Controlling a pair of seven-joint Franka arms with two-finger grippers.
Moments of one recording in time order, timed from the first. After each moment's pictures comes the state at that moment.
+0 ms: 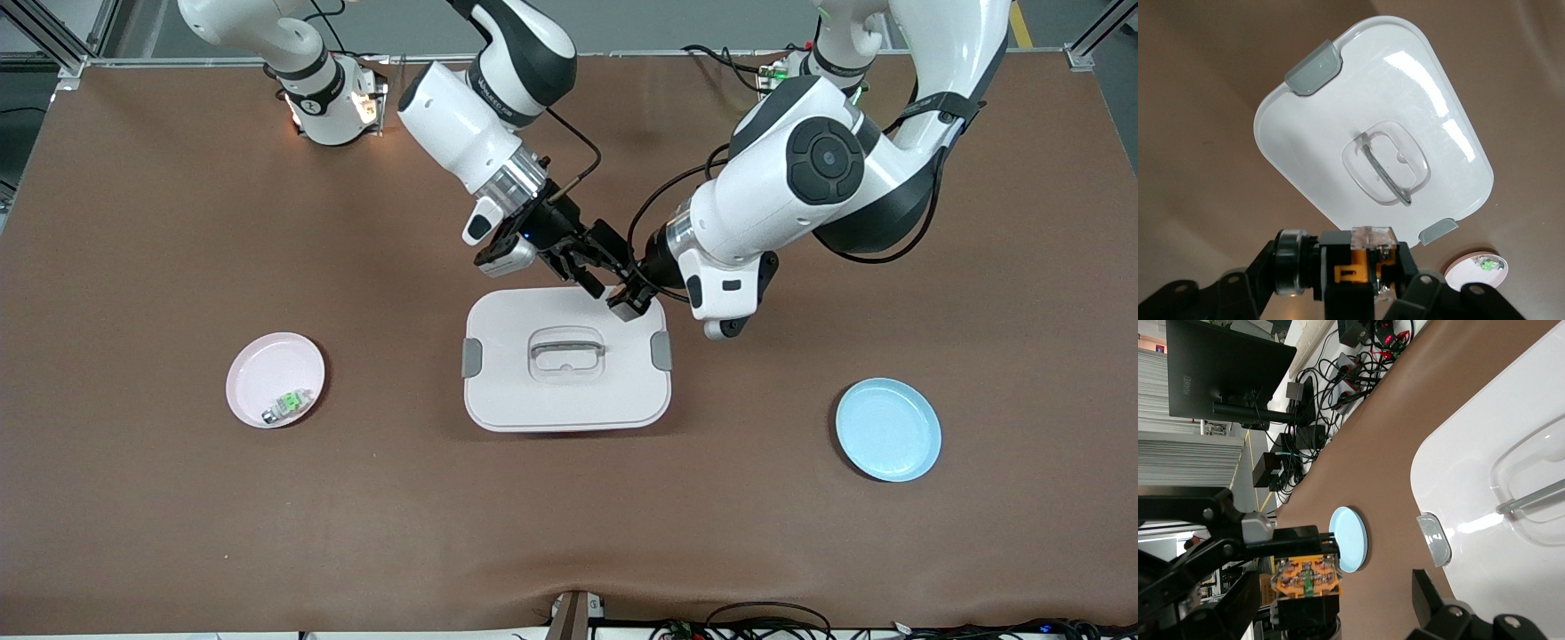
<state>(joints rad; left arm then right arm) -0.02 0.49 -0.72 -1.37 -0.04 1.91 -1.60 0.79 0.39 0.11 -1.76 0.95 3.12 0.46</state>
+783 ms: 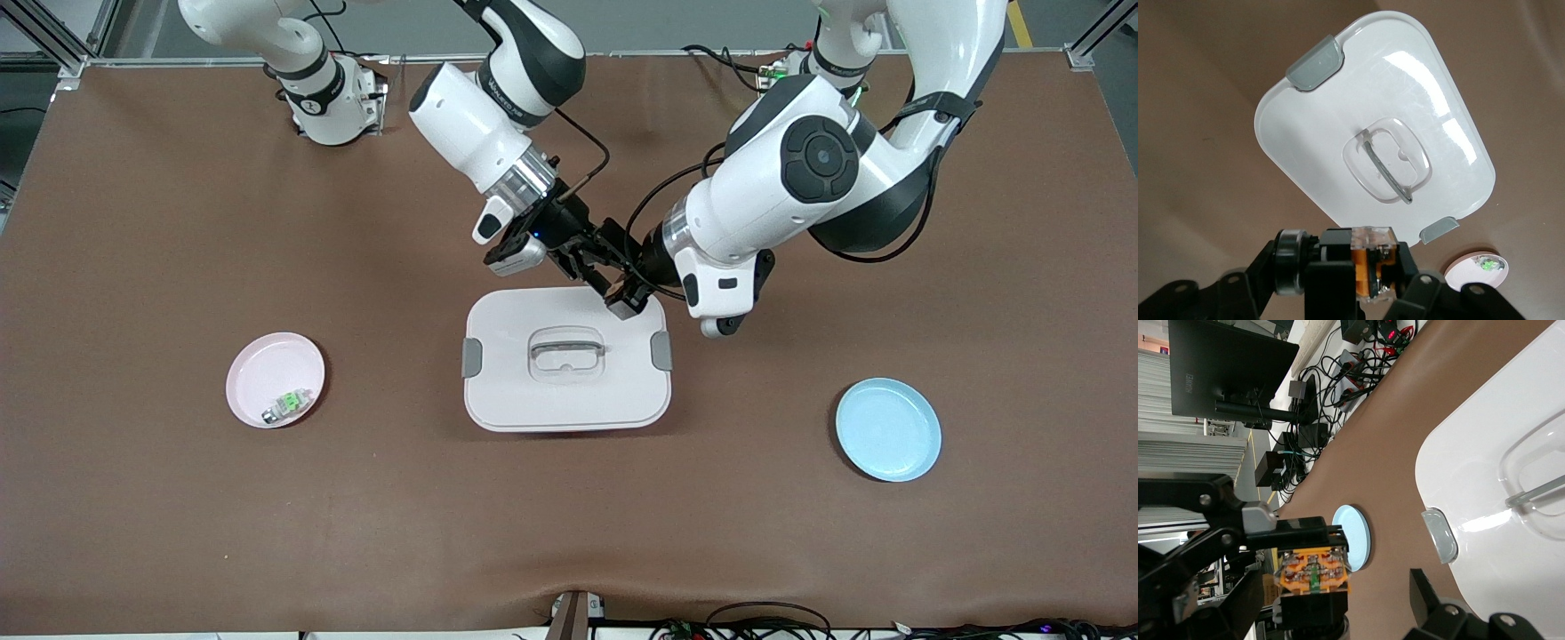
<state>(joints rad) -0.03 0.49 -0.72 -1.37 -0.04 1.91 -1.61 0.81 0.40 0.11 -1.74 0.96 3.14 0.46</state>
